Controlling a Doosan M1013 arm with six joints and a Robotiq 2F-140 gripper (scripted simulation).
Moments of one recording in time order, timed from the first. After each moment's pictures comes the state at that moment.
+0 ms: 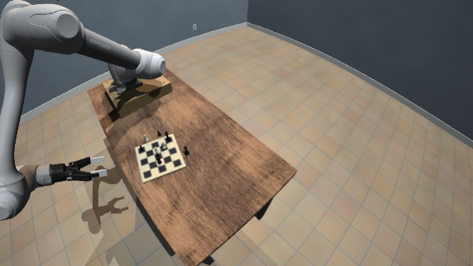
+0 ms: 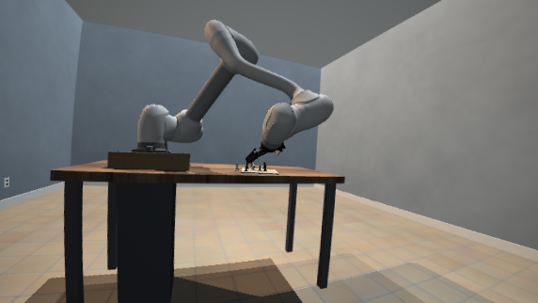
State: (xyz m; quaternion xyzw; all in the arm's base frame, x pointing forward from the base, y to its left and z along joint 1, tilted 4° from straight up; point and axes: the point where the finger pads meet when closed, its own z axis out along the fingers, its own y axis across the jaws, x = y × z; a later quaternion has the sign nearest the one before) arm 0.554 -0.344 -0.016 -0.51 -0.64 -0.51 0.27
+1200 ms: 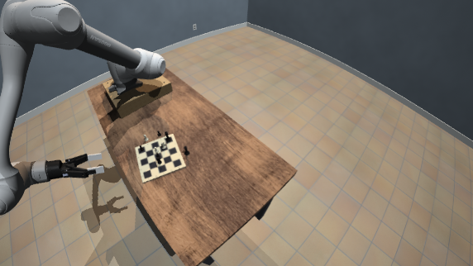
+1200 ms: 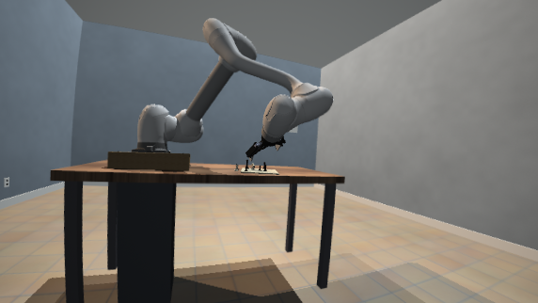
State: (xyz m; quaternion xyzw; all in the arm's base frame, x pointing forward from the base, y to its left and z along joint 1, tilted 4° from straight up) arm 0.554 -0.346 0.010 -0.51 -0.64 -0.51 0.26
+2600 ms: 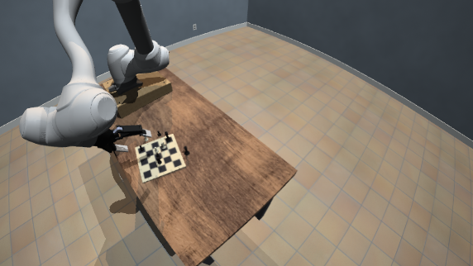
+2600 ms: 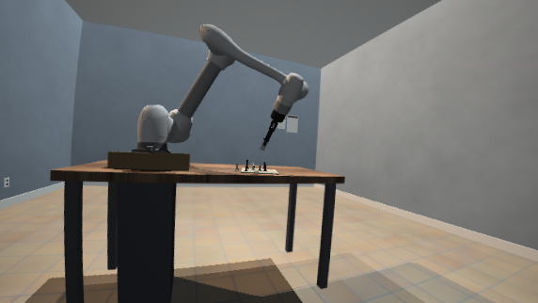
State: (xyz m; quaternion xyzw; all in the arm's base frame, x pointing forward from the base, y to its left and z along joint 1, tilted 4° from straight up) arm 0.627 -0.163 0.075 -0.20 -0.92 -0.30 0.15
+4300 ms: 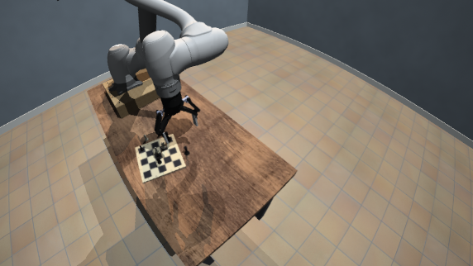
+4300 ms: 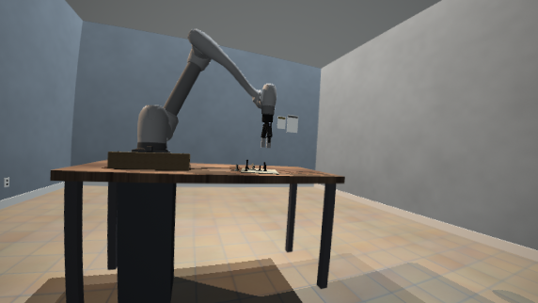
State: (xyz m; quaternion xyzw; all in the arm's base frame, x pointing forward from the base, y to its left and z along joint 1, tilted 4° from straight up) arm 0.698 0.018 0.068 -0.05 -1.00 -0.04 0.01
